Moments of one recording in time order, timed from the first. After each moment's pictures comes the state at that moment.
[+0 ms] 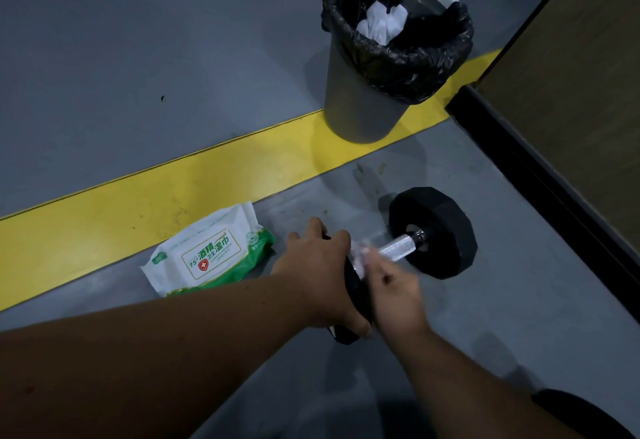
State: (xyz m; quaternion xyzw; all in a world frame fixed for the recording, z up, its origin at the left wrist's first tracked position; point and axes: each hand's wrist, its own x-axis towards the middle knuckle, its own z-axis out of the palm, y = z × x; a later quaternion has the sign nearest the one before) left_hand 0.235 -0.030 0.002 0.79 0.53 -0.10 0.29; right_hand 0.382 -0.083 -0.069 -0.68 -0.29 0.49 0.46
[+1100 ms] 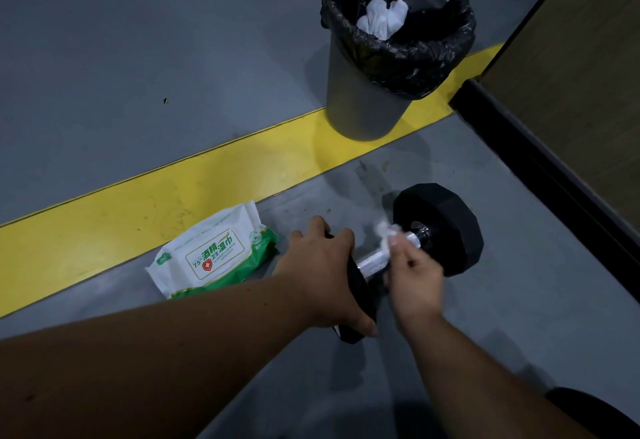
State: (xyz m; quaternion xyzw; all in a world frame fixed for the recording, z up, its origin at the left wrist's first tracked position) left_hand 0.235 -0.031 0.000 0.79 0.53 -0.10 0.29; right_hand 0.397 -0.072 -0.073 -0.70 -0.29 0.42 0.49
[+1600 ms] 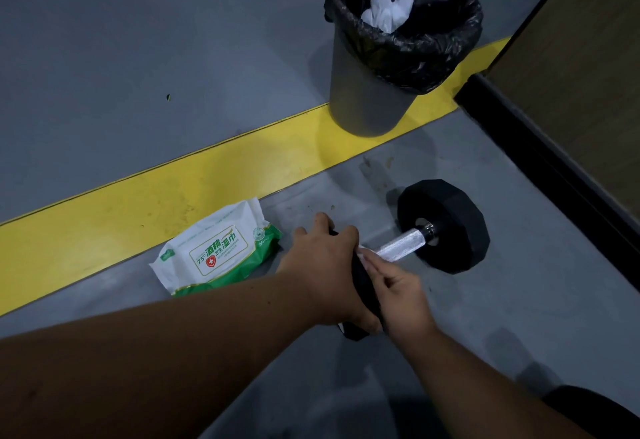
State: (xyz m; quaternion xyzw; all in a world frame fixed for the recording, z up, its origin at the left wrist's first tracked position) left_hand 0.236 -0.032 0.000 0.80 0.53 -0.10 0.28; right_hand 0.377 -0.091 -0.064 -0.63 -0.38 0.52 0.43
